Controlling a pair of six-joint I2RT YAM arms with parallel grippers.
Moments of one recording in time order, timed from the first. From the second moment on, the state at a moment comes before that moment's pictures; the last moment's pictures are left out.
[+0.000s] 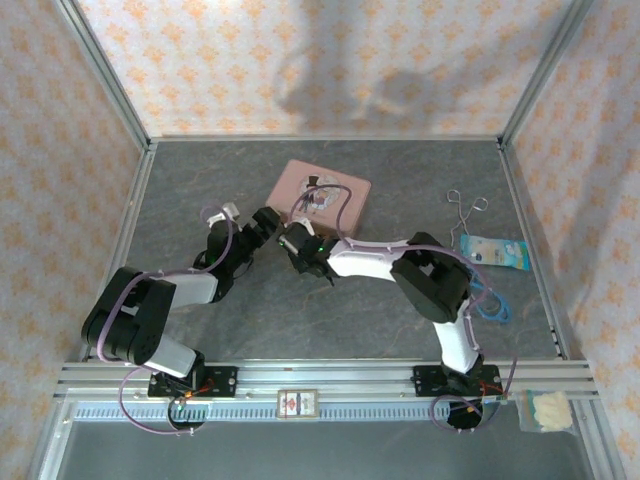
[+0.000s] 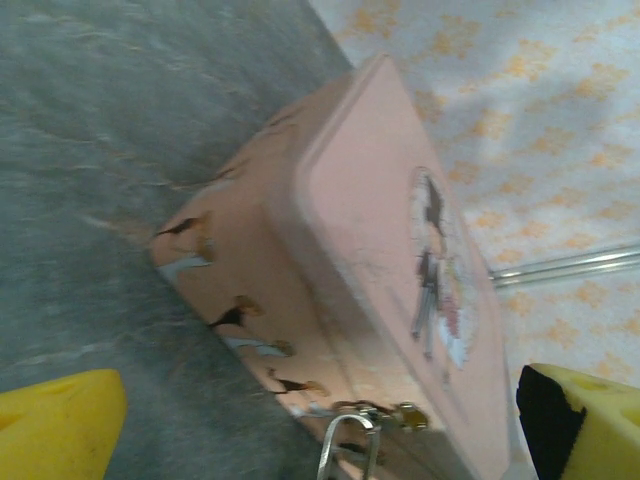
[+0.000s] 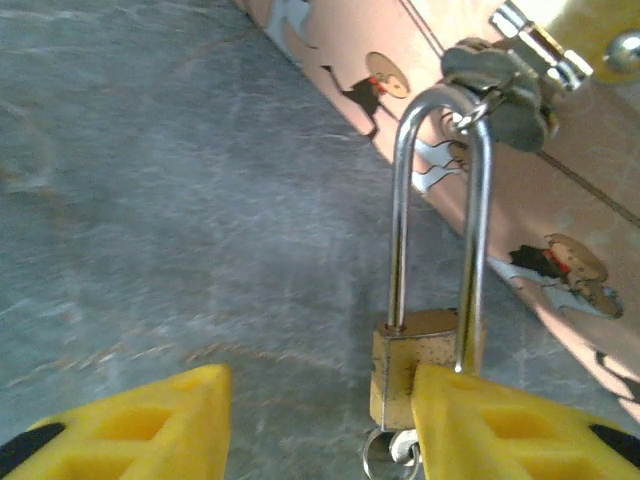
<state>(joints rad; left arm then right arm) -0.27 1.48 0.44 0.68 0.08 -1.05 0.94 2.03 1.32 -0.34 0.39 0.36</state>
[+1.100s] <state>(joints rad) -0.25 1.48 0.42 0.74 0.10 -1.08 0.95 2.07 1.29 -0.27 0.66 0.22</state>
